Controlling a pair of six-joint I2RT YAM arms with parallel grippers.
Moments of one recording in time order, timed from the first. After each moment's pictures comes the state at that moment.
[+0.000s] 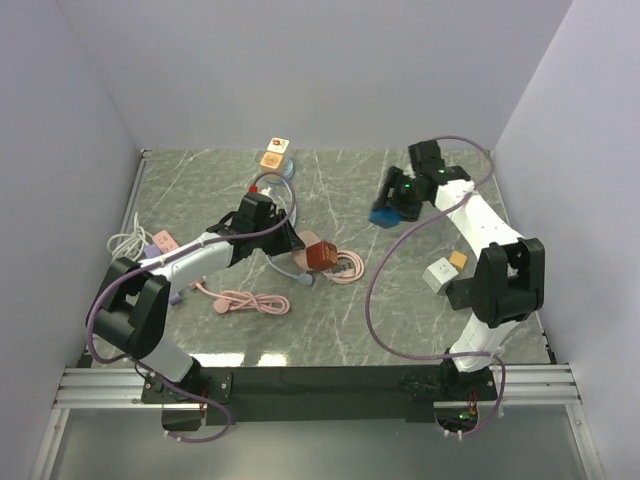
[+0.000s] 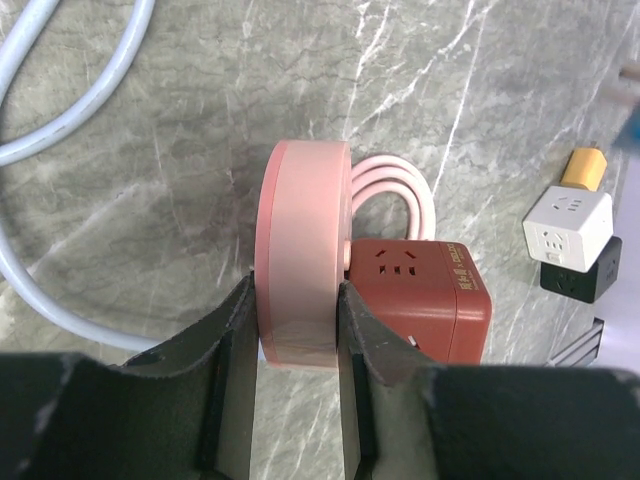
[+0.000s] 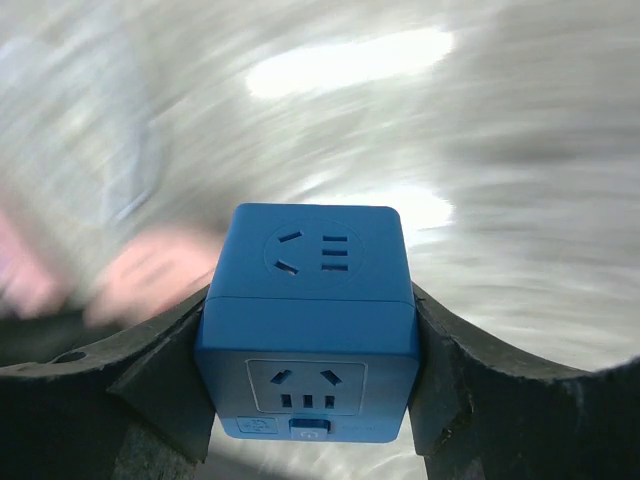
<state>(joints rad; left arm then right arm) -0.50 1.56 0.95 -0.13 0.18 -0.76 0.24 1.72 1.46 -0.69 -0.30 0.54</state>
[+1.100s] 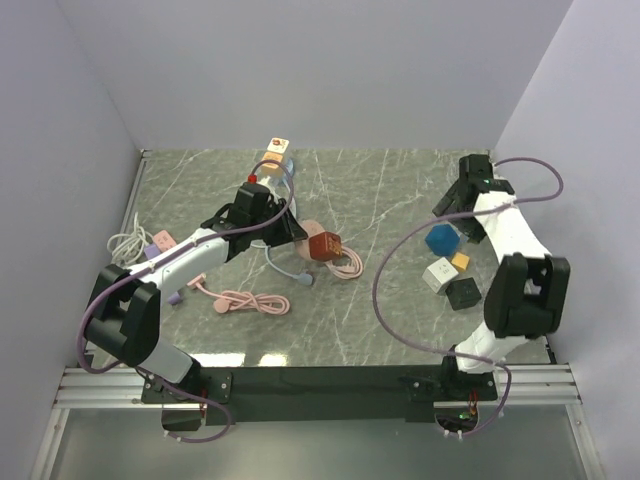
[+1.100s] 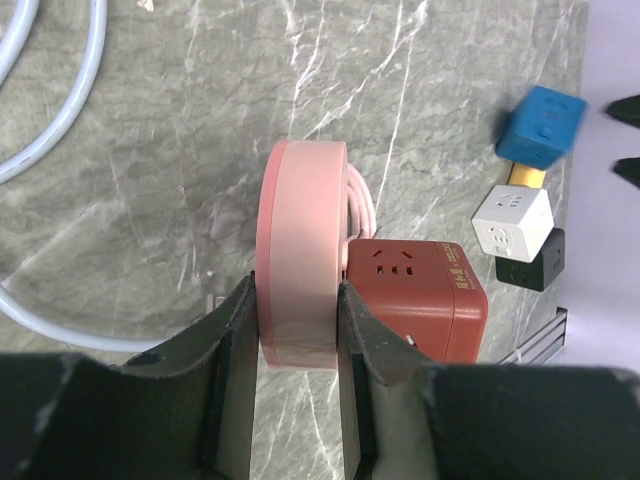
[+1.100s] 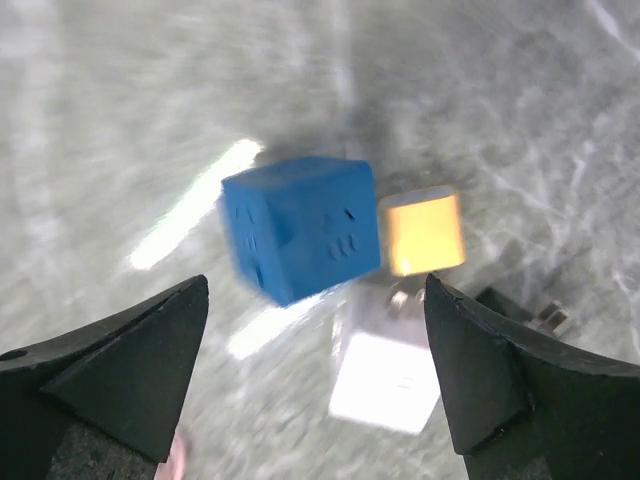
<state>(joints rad) -0.50 1.50 1.01 -0.17 0.21 -0.76 -0.07 1.66 1.30 -0.81 0.28 0.65</state>
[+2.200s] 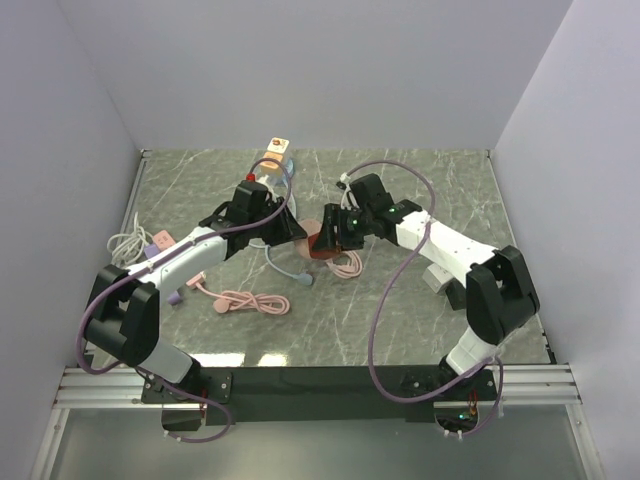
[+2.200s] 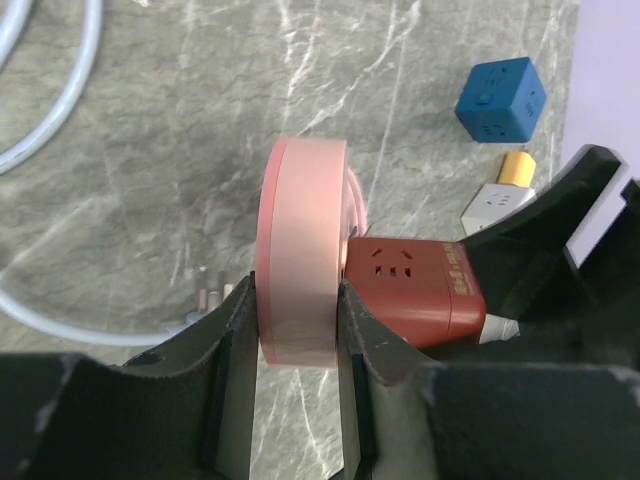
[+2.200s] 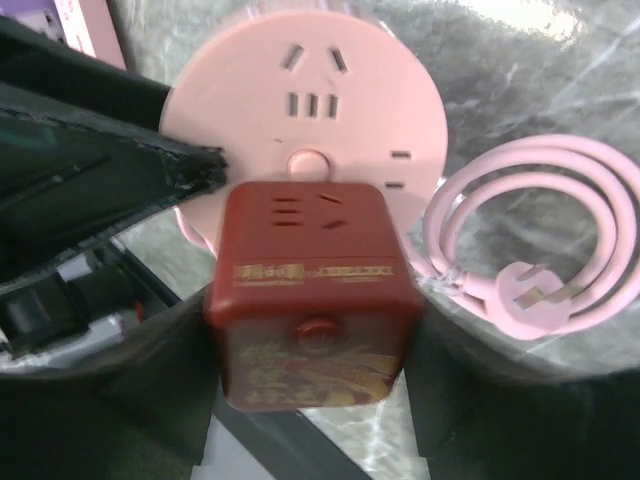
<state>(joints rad) -0.50 1.50 1.03 -0.19 0.24 -0.77 0.57 1.63 1.22 -0.44 -0.40 0.51</state>
